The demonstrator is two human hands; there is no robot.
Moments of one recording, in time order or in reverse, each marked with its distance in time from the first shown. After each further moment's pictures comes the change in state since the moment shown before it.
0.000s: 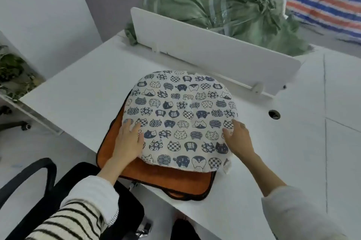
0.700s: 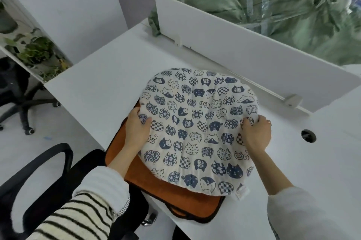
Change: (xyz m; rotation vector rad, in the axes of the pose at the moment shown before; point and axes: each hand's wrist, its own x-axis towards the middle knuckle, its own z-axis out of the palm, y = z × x) left_hand 0.047 0.041 -0.033 -0.557 0.295 -0.384; right_hand 0.085 -0.042 -0.003 0.275 0.242 0.216
